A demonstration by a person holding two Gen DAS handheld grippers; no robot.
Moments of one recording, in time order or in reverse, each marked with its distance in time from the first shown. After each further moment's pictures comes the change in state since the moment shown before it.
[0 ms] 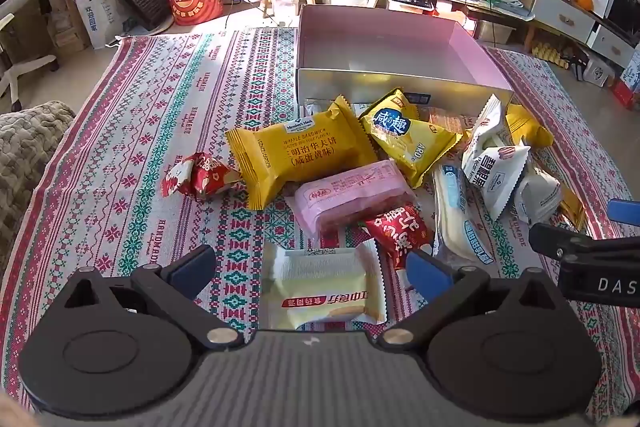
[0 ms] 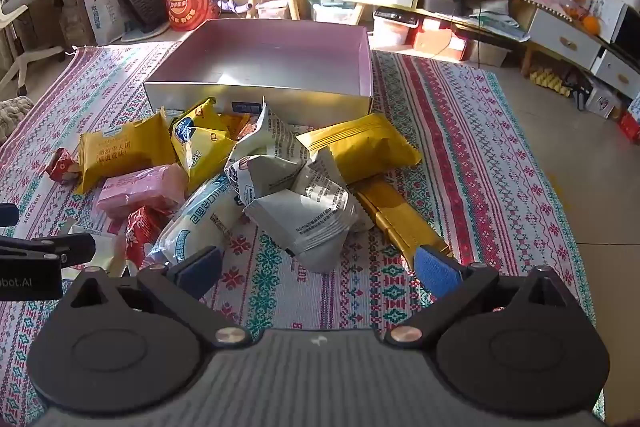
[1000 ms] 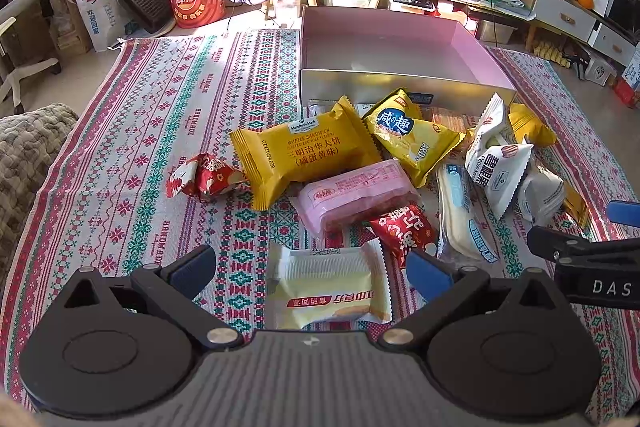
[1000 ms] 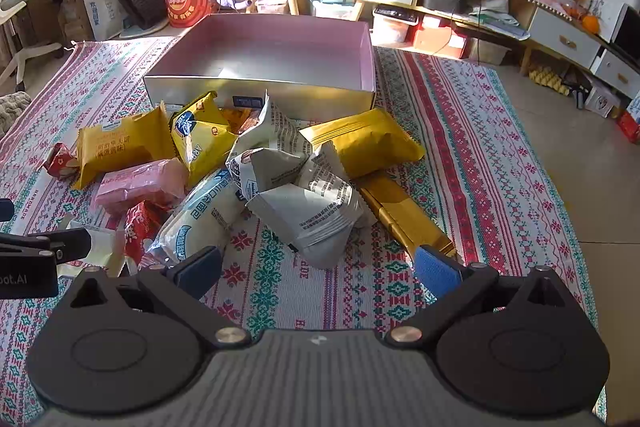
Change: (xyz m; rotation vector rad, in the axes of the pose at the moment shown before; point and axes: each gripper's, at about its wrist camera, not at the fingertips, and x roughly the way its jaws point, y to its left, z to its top) left arm 0.000 0.001 -0.001 0.004 -0.006 0.005; right arm 0.004 0.004 -0.003 -0.007 0.002 -0.014
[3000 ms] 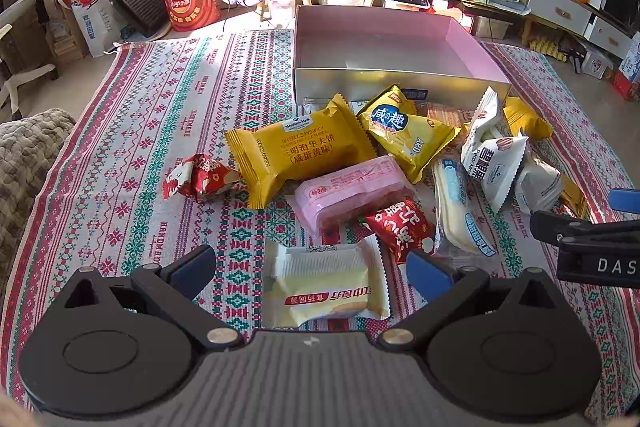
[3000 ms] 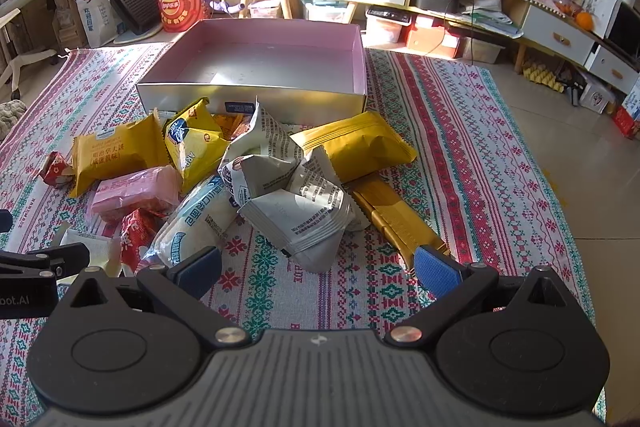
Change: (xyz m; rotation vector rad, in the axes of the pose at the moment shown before) left arm -0.001 -0.001 -0.001 0.019 -0.001 -0.002; right arm -0.001 -0.003 0.002 0.018 -0.005 -0.010
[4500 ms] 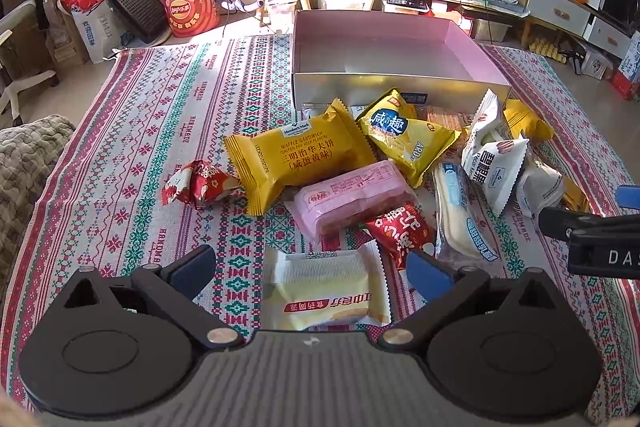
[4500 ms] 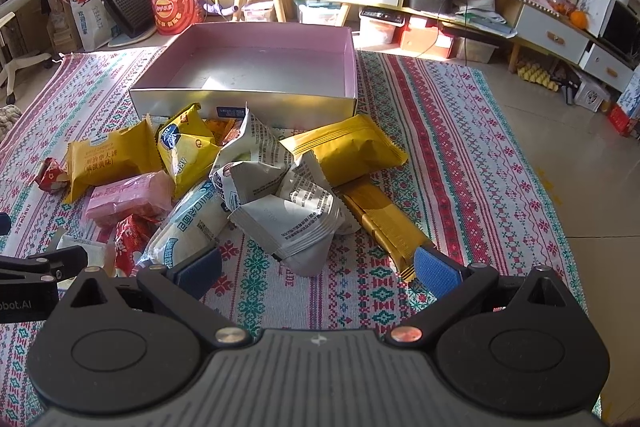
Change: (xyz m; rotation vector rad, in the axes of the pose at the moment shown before) left arm 0.002 -0.001 0.000 0.013 -0.025 0.004; right arm -0.002 -0.004 0.003 0.007 -0.002 -0.015
